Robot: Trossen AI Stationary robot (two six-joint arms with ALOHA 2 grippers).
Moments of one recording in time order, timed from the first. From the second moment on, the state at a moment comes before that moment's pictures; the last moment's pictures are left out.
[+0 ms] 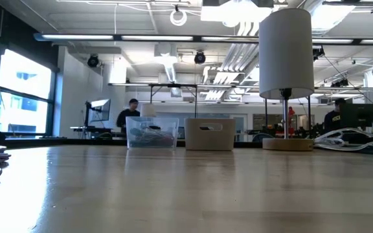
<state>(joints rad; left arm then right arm) -0.02 1.36 1.40 -0.18 0.21 0.18 0.10 1.41 1.43 -0.05 -0.02 -0.20</state>
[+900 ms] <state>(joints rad) -0.02 1.26 1.70 -0.57 0.19 0.28 0.18 1.28 1.43 -0.30 0.50 -0.17</state>
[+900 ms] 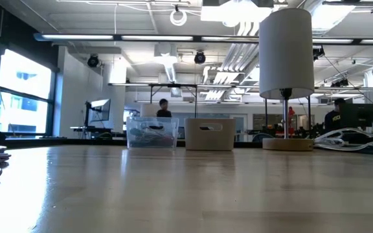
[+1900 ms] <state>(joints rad) -0.02 1.16 2.01 -1.53 -0.54 0.11 -0.21 1.67 1.43 -0.43 0.55 0.29</state>
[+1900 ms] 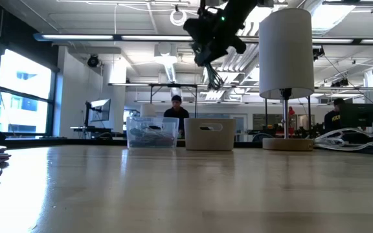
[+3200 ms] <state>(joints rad) -0.02 1.14 1.65 -1.57 -0.43 0.19 -0.37 1.86 1.43 -0.42 0.23 0.35</state>
